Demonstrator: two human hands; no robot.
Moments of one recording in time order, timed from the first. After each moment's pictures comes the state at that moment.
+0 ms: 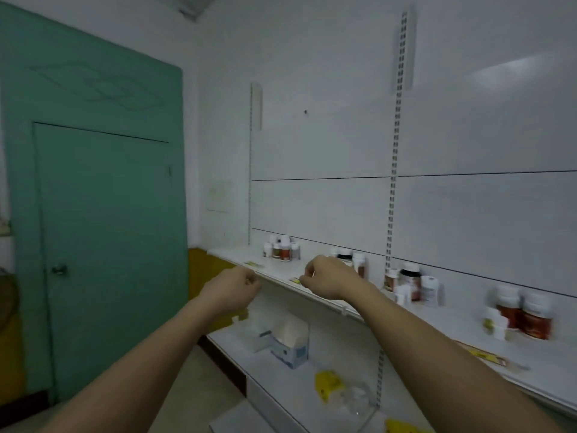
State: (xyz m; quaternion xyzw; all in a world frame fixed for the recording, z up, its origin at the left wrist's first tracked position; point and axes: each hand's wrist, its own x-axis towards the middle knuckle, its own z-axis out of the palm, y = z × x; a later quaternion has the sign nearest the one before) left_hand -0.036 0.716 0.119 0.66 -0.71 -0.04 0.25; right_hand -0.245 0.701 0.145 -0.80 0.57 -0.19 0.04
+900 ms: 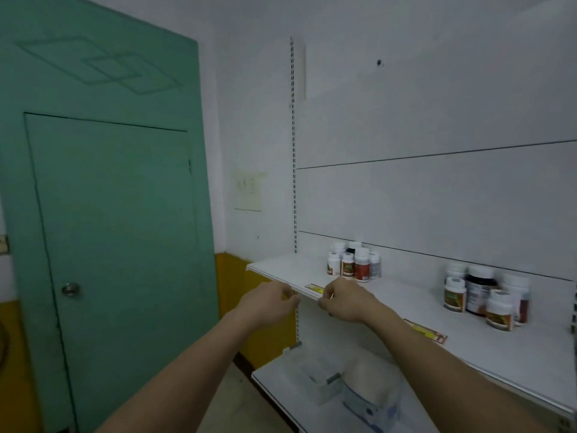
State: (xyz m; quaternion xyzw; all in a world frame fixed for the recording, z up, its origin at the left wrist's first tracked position) left_hand 0.162 0.380 0.089 0.64 -0.74 -0.06 0.20; right_hand -0.017 0.342 0.081 -0.78 0.58 -0.21 0.14
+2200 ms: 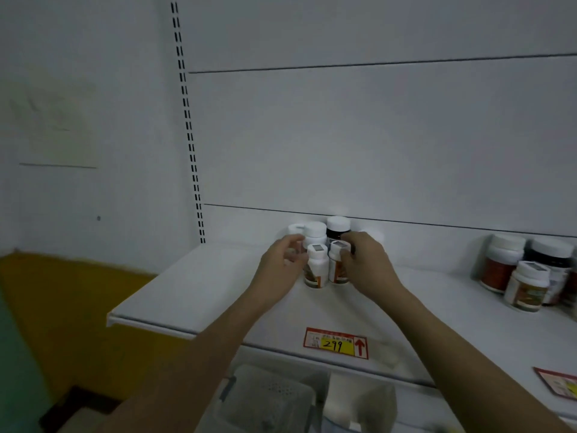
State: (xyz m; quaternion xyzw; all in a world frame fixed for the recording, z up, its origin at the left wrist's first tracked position) left_hand 0.148 -0.087 0.015 0.31 -0.78 -0.38 0.39; right_hand -0.005 -0.002 0.029 -0.51 0.76 -0.40 -0.02
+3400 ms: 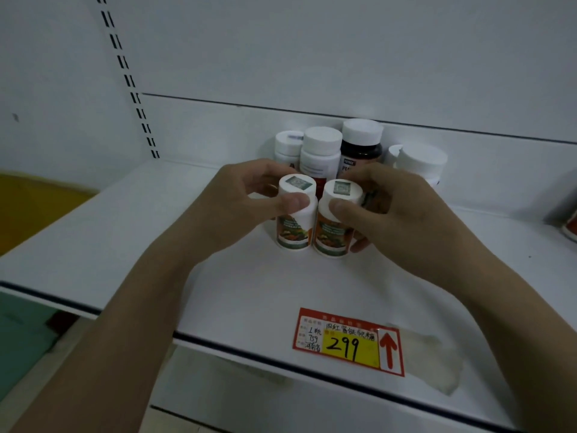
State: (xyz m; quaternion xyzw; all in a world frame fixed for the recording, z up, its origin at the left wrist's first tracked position) left_hand 0.150 -0.137 0.005 0.23 -0.80 -0.45 0.33; right_hand -0.015 -0.007 0.020 -0.55 0.72 -0.40 0.15
